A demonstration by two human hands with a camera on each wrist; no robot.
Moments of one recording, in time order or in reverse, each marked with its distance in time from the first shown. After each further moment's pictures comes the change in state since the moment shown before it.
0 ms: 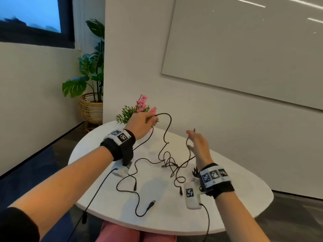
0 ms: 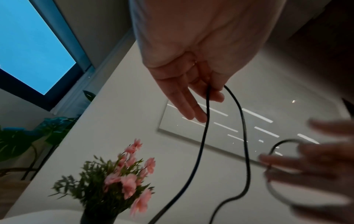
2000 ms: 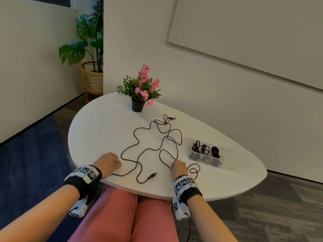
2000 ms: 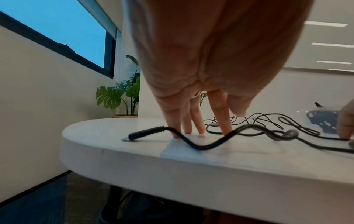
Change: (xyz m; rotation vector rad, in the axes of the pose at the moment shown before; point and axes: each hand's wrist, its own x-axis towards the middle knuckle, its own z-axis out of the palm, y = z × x) left_hand -0.192 -0.159 0.039 0.327 -0.562 -0.391; right_hand -0.061 0.159 0.025 -1.238 -0.339 0.289
